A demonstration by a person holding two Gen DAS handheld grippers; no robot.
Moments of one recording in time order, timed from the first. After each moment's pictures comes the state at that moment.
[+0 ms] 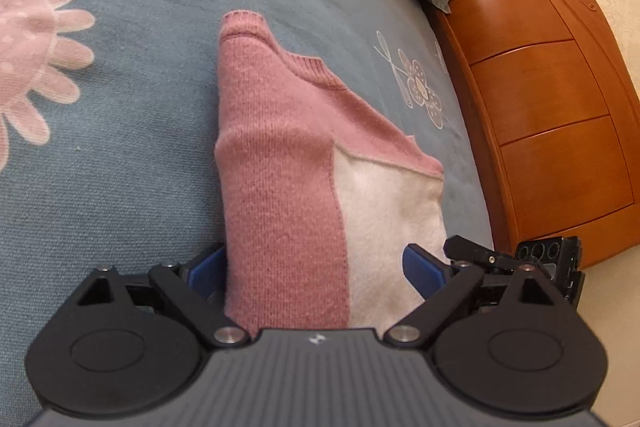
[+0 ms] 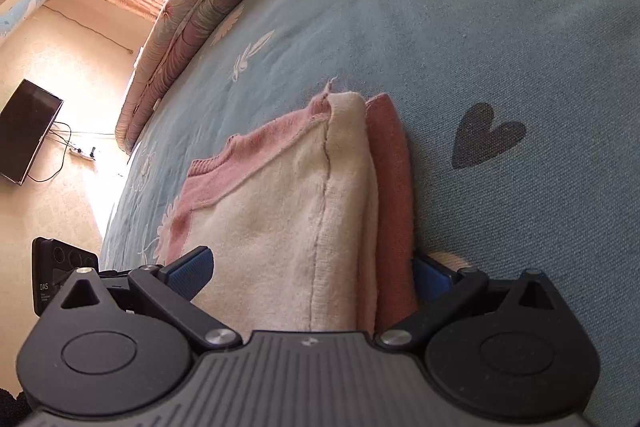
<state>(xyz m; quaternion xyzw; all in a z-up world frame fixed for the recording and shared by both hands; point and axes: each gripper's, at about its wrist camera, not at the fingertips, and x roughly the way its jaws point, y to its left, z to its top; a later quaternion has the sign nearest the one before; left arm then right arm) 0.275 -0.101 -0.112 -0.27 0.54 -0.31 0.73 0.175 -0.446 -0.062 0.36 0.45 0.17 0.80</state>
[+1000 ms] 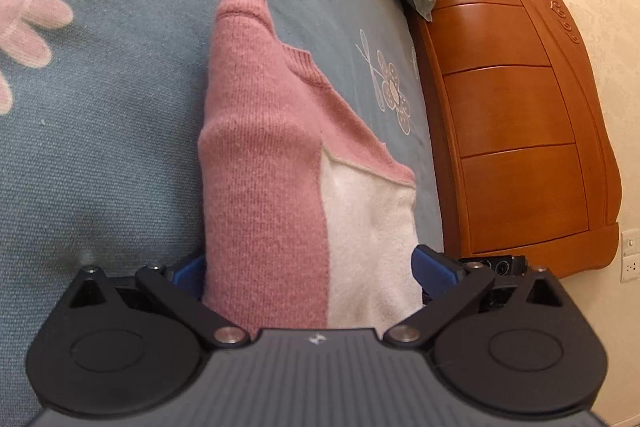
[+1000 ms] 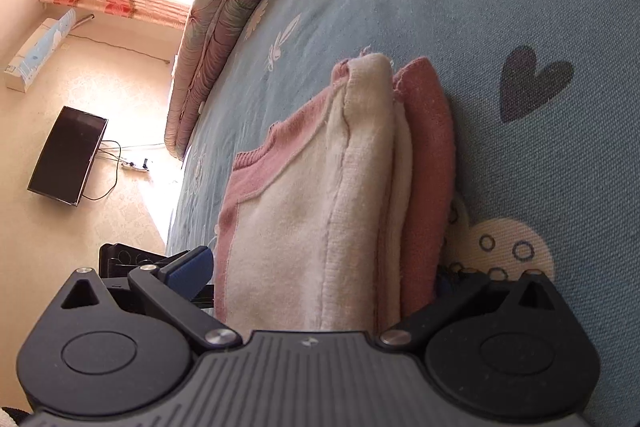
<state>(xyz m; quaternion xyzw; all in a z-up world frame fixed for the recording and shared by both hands) 0.291 -0.102 -0.129 -0.34 0.56 -0.34 0.68 0.182 -0.432 -0.083 0.45 0.44 0.23 0.75</state>
